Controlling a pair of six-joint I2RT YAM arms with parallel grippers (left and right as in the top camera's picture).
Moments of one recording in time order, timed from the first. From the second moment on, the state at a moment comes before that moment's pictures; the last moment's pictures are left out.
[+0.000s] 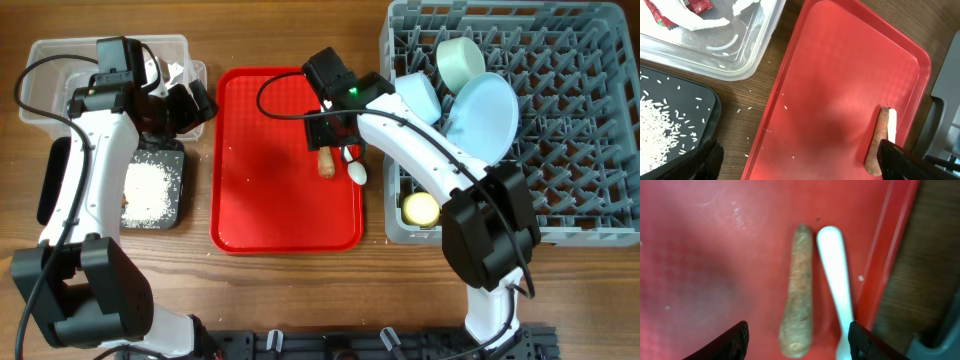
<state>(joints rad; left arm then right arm) 0.11 1.69 1.38 -0.86 0.27 -0.36 0.59 2.06 1.69 -0.89 0.00 0.39</state>
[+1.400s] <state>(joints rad) 0.11 1.69 1.38 -0.86 0.27 -0.36 0.57 2.17 1.63 -0.82 0.15 -0.09</state>
